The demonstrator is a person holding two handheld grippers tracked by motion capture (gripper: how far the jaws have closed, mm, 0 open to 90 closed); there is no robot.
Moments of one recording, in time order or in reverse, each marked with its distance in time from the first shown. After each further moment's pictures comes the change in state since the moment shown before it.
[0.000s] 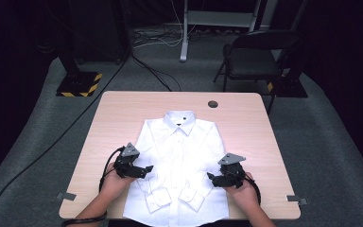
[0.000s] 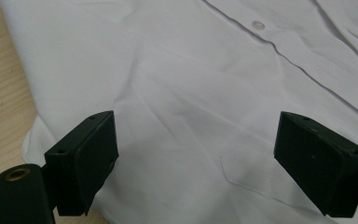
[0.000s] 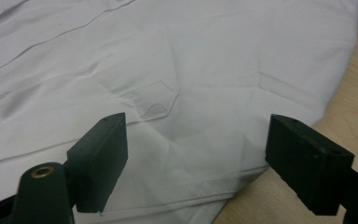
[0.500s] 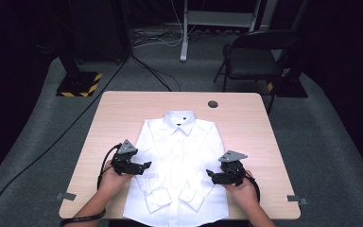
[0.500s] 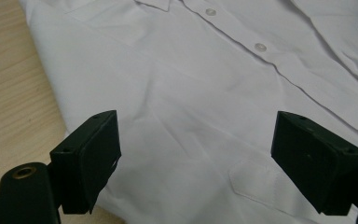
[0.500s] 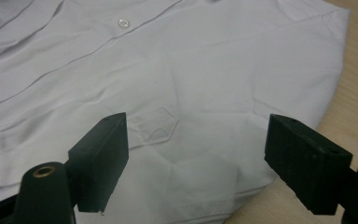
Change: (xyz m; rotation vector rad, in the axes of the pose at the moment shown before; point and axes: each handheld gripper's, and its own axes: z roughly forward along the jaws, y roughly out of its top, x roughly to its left) left arm 0.006 0.008 -0.009 -0.042 0.004 -0.006; right arm -0.001 0.011 -0.006 -0.038 0.008 0.015
